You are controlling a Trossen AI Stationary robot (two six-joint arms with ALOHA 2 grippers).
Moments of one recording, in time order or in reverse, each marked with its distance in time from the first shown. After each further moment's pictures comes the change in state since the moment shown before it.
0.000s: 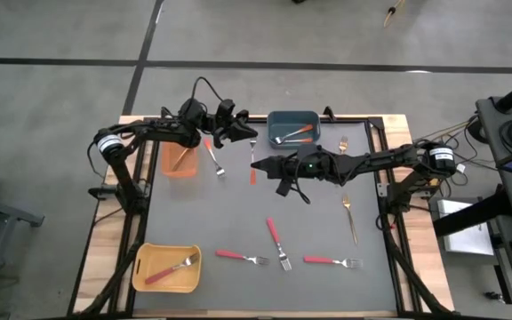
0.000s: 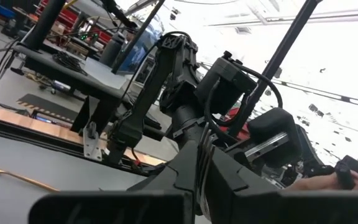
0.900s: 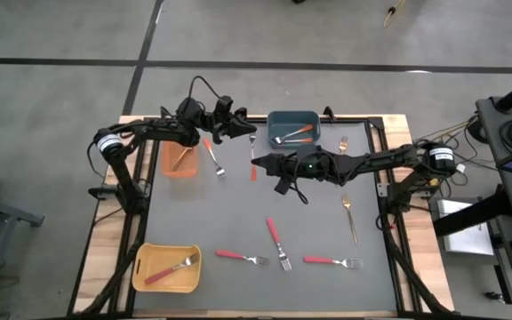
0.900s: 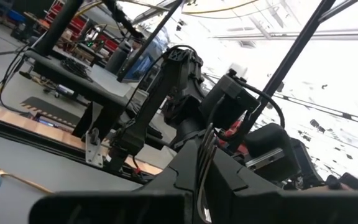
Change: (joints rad) left arm 0.016 0.000 0.000 0.040 -0.027 -0.079; right arm -0.002 -0.002 -0.001 -0.003 0.086 0.030
